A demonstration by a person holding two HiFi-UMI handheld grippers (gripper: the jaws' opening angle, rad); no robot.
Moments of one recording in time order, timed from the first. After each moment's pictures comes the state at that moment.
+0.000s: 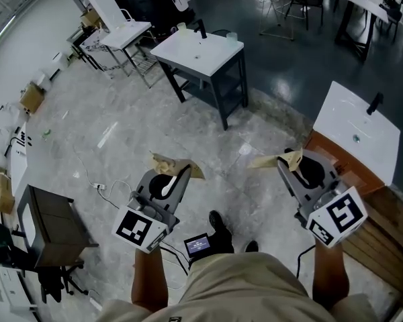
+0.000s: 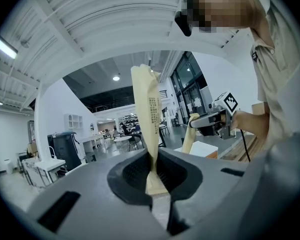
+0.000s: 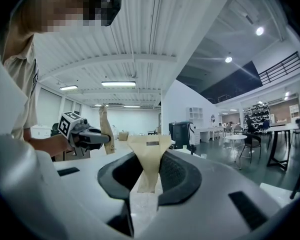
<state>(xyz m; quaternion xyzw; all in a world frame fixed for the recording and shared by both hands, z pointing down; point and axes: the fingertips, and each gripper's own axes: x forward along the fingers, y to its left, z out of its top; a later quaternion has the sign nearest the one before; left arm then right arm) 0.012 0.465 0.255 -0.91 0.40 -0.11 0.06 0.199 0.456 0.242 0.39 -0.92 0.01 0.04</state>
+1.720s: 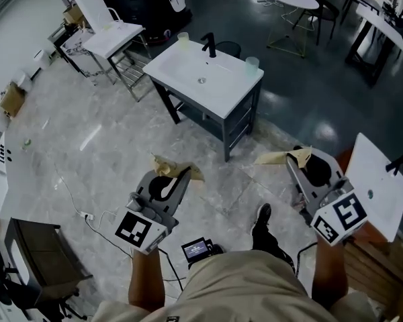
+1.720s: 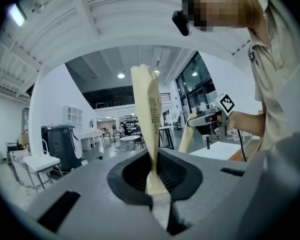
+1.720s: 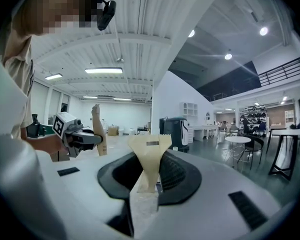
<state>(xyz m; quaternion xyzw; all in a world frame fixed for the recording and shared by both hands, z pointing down) -0.132 0.057 0.288 -0.92 0.38 -0.06 0.03 0.070 0.044 0.265 0.43 -0.90 0.01 0.08</state>
